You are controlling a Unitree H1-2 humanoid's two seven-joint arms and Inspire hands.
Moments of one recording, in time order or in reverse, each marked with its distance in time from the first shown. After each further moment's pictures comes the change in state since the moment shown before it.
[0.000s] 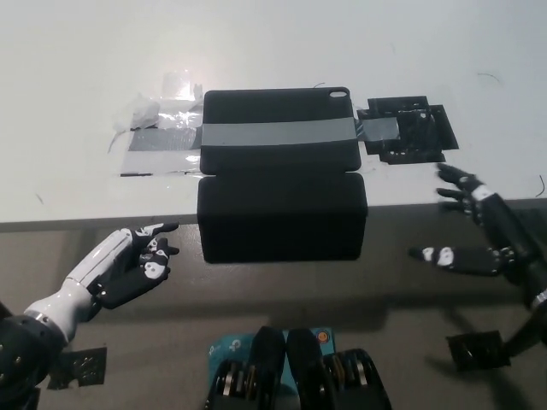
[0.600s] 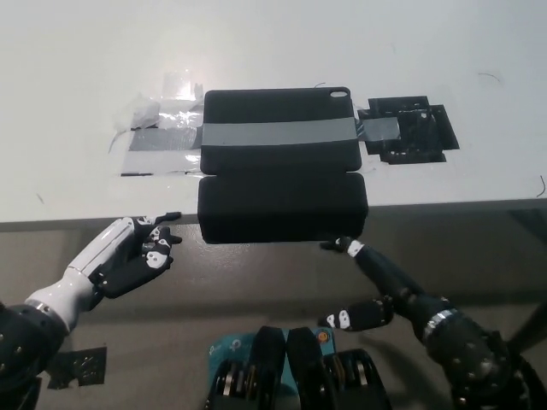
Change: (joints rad) left_arm -0.028 0.000 0.000 0.000 -0.006 0.002 0.000; right_arm -0.001 0.035 0.388 -0.033 -0.261 0.083 0.058
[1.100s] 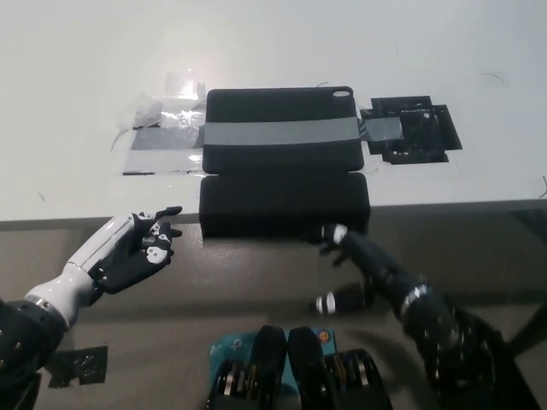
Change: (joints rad) left_arm -0.016 0.000 0.002 -0.001 -0.007 0.000 0.000; right_arm -0.063 0.055 0.025 0.195 -0.079 -0.036 -0.025
